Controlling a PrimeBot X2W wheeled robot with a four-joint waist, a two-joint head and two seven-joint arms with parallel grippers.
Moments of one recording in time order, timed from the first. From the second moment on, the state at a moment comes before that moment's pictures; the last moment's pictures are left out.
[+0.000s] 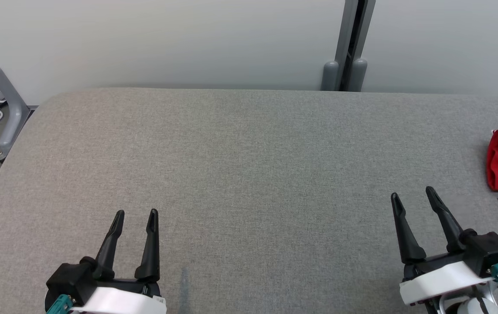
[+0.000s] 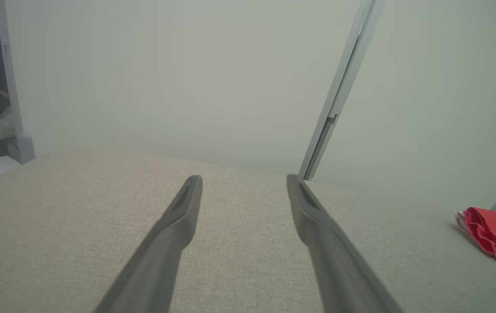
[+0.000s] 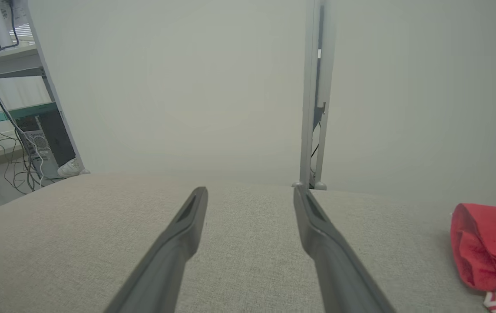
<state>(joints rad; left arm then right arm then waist) 0.02 0.05 -0.11 0.12 -0.35 -0.05 -0.26 -0.08 -0.09 0.09 0.17 0.16 0.13 -0.26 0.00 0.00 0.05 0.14</state>
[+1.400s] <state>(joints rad) 0.04 0.05 -0.11 0.14 -0.36 -0.06 -0.26 -0.07 -0.12 0.13 0.21 0.21 0.13 -0.26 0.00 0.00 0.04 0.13</state>
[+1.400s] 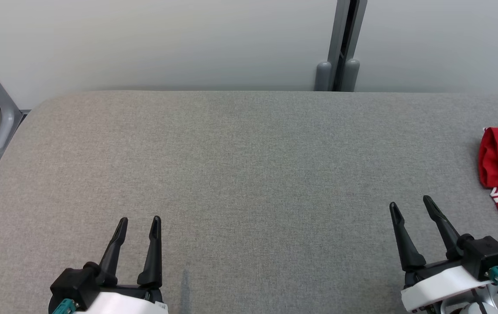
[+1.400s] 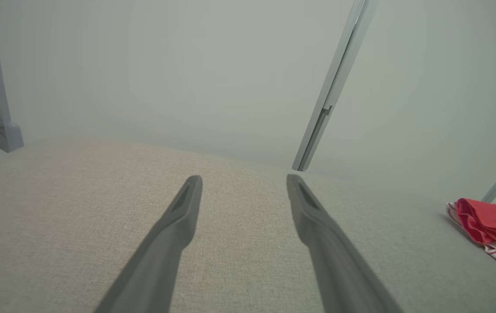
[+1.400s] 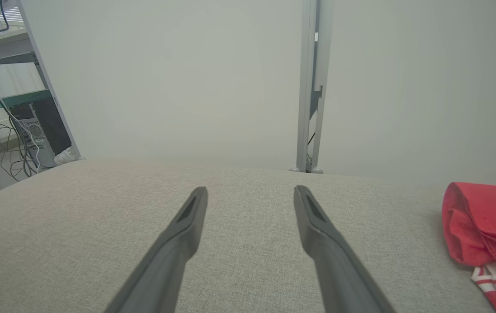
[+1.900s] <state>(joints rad) 0.04 0.05 -0.11 0.14 -0.38 -0.06 -0.26 -0.07 -0.12 0.12 0.20 0.18 0.13 -0.26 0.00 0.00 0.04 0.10</state>
